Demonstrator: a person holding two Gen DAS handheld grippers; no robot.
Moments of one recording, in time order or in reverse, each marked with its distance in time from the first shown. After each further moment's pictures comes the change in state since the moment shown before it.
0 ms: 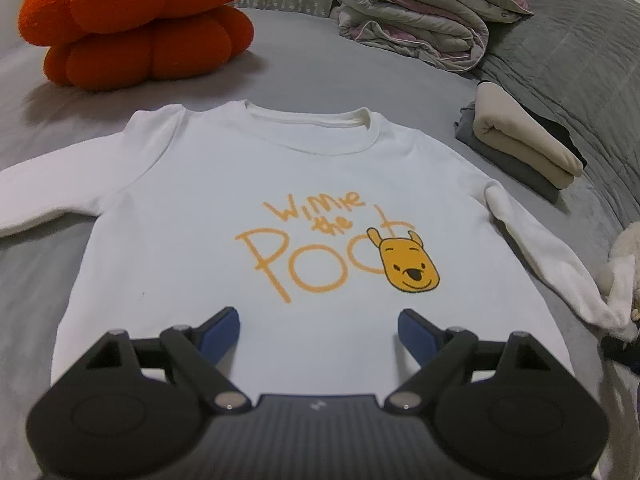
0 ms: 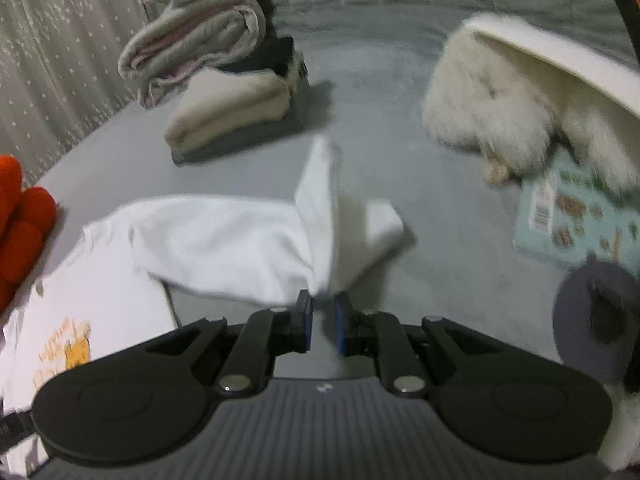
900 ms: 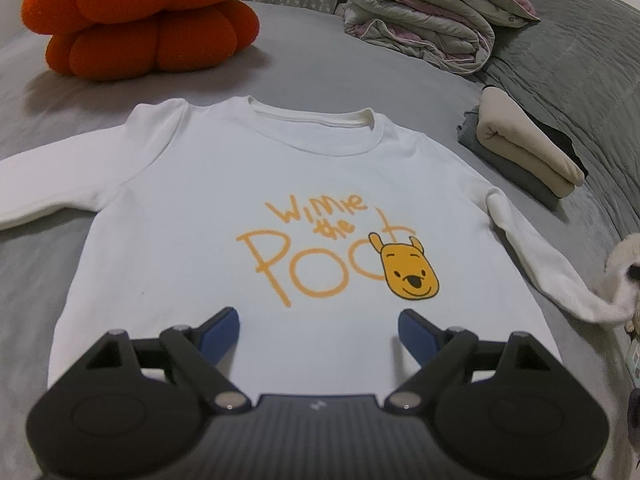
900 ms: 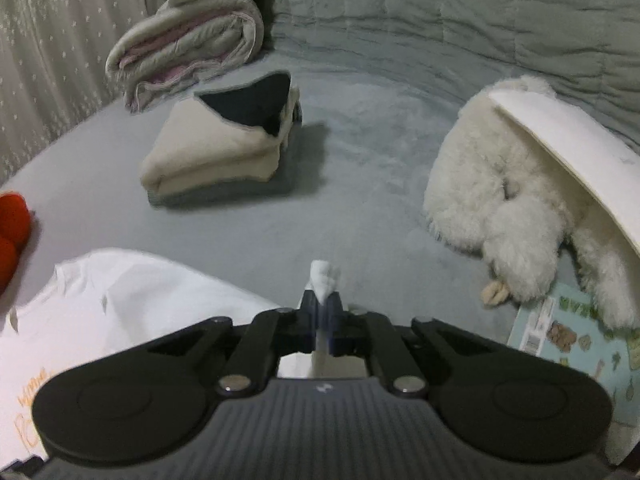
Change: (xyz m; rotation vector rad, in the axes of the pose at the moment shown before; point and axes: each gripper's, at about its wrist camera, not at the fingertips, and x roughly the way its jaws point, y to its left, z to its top) left arm 0.004 0.004 0.006 -0.032 0.014 -0.012; right arm 0.009 0.011 0.079 -0.081 -0.081 -0.060
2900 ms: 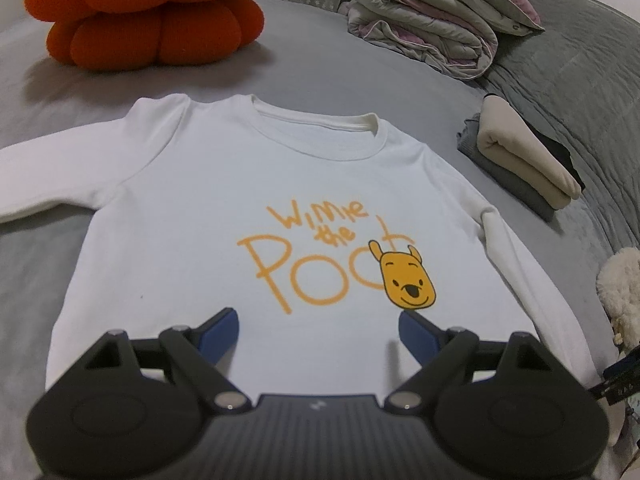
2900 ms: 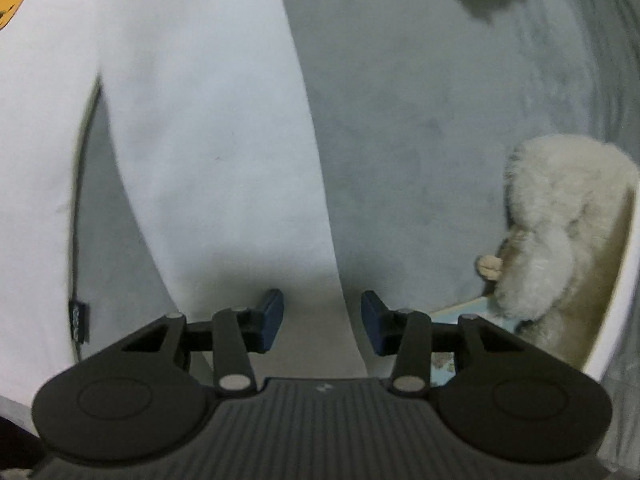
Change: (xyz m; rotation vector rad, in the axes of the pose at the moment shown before) left arm 0.000 0.007 0.007 -0.039 0.012 -0.030; right arm 0.057 0.030 -0.043 -0.905 0.822 -0.114
